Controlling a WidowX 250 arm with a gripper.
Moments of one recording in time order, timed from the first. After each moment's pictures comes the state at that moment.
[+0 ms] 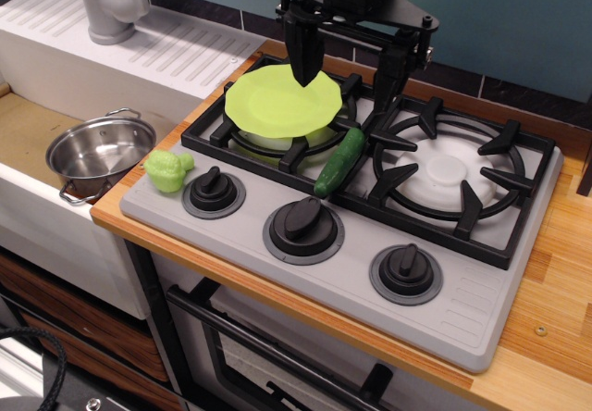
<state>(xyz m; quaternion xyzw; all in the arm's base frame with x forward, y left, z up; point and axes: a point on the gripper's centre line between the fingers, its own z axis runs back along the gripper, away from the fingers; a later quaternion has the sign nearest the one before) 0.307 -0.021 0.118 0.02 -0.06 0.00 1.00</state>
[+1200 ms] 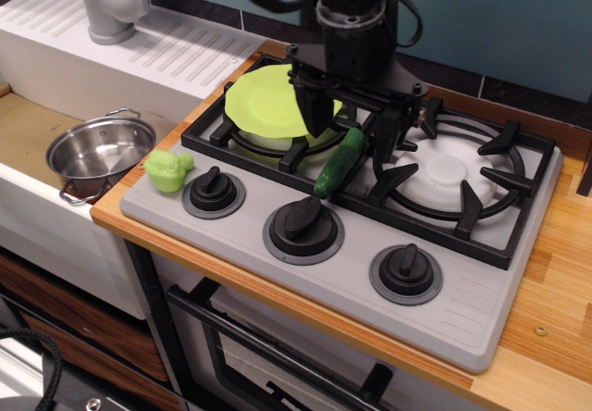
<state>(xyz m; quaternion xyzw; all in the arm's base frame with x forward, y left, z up) 0.316 -0.016 0.067 -0.01 -0.09 -0.02 1.00</state>
